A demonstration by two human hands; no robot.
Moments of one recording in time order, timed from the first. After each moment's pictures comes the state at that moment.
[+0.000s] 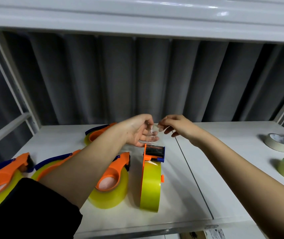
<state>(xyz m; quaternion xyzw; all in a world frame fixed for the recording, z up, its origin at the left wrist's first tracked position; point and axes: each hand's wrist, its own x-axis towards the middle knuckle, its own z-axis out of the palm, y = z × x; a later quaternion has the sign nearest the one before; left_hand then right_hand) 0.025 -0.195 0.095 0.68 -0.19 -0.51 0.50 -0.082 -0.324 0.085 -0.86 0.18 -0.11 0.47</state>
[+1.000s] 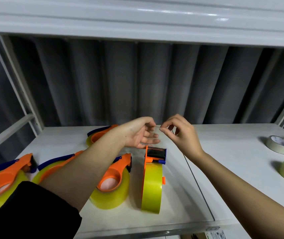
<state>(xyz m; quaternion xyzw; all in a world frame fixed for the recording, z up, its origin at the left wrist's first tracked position) 0.028 -0.188 0.089 0.66 -0.23 -0.50 0.51 -0.090 -0.324 0.043 -0.88 0.03 -0.43 0.18</state>
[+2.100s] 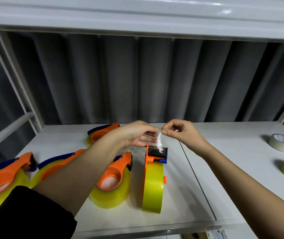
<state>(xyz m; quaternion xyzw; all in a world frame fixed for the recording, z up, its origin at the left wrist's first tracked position) 0.031 -0.188 0.077 0.69 -0.29 -0.42 0.51 -0.095 -0.327 0.055 -0.84 0.07 -0.23 0.48</state>
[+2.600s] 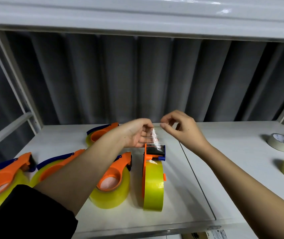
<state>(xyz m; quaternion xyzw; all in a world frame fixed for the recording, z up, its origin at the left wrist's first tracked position) 0.032 -0.191 0.077 0.66 -0.20 -0.49 0.54 -0.094 -0.322 0.063 -0.91 0.07 -0.34 0.24</state>
